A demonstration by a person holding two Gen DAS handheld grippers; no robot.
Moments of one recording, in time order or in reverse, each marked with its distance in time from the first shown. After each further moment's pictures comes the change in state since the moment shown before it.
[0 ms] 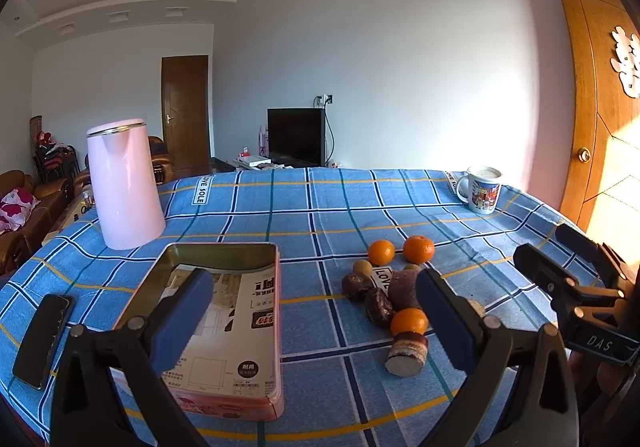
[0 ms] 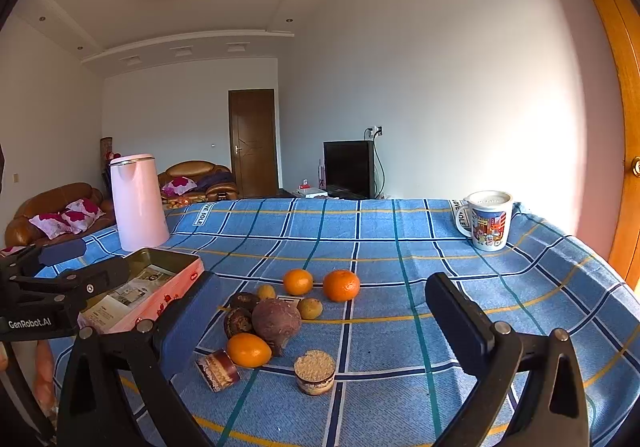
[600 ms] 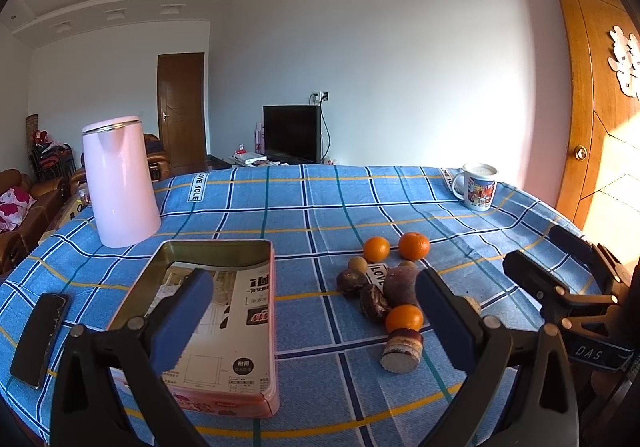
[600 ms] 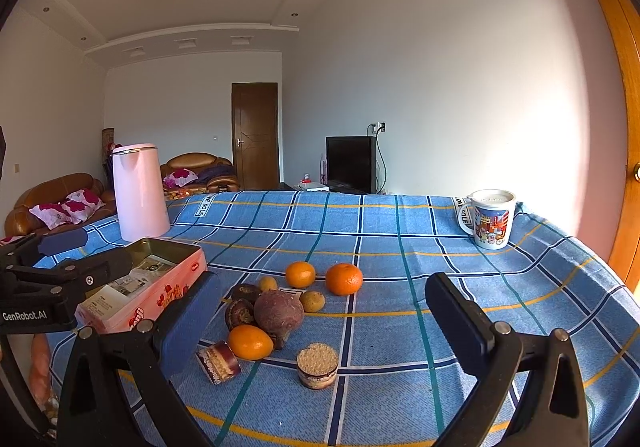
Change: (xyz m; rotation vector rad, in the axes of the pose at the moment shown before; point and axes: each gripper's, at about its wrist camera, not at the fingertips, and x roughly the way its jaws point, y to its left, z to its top) left arm 0.001 -0.002 -0.002 0.002 0.010 -0.015; right arm 0.002 0.005 -0.004 -0.021 0.015 -0.001
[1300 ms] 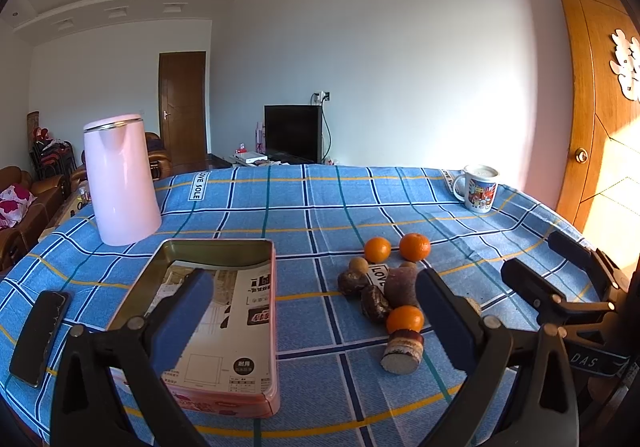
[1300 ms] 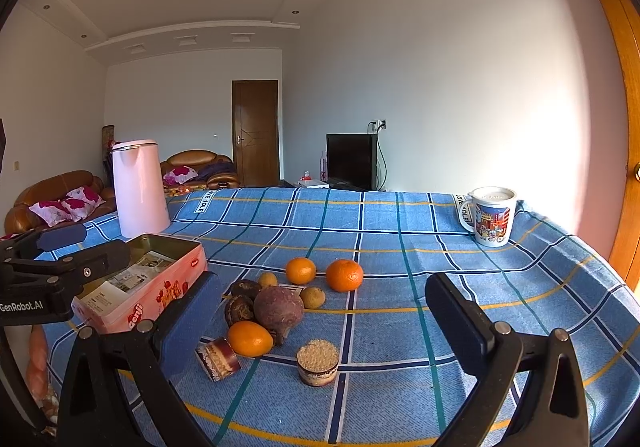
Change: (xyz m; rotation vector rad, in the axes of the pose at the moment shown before) left arm 0.000 0.001 0.001 -0.008 0.001 0.002; right arm 0.002 0.001 -0.003 -0.008 0.011 -0.001
